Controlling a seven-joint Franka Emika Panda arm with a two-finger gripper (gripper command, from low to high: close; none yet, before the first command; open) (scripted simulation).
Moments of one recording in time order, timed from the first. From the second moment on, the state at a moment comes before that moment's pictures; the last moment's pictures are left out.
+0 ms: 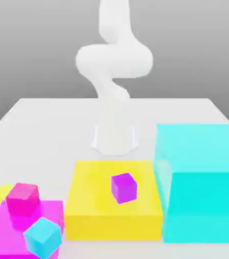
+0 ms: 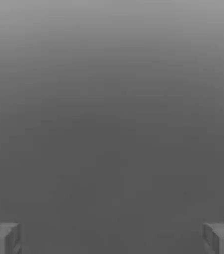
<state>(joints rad) 0.00 -0.71 -0.08 -2.26 0.00 2.28 0.71</state>
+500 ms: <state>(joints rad) -0.02 -0.16 -0.43 -2.40 0.22 2.51 0.42</state>
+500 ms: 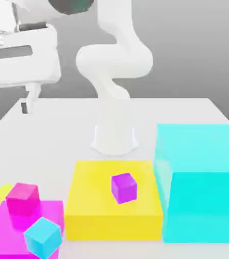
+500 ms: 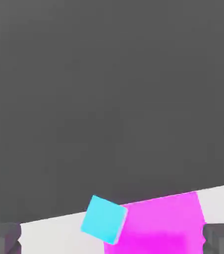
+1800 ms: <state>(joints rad) -0.18 0.14 -0.47 -2.48 0.26 2.60 0.25</state>
